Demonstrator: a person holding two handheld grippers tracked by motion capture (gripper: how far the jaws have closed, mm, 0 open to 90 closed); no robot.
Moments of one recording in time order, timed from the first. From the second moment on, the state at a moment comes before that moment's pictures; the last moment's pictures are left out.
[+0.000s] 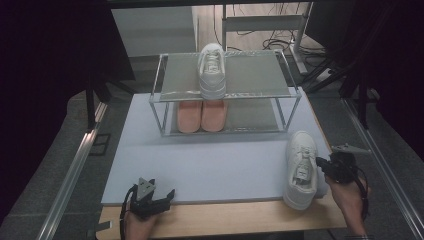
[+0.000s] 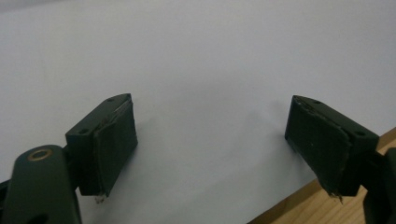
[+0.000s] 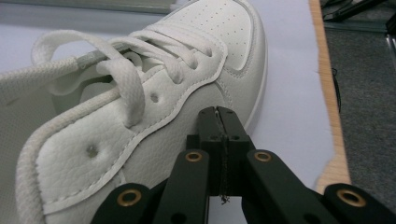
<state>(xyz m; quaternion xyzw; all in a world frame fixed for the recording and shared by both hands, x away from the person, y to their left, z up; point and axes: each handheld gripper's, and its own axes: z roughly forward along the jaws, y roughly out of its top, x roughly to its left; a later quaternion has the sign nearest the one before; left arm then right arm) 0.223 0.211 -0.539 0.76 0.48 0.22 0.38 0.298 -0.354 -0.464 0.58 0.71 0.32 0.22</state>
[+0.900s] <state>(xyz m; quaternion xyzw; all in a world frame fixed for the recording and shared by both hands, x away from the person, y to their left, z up) 0.223 0.211 -0.539 0.76 0.48 0.22 0.38 0.321 -0.285 -0.465 0.53 0.76 0.34 0.19</state>
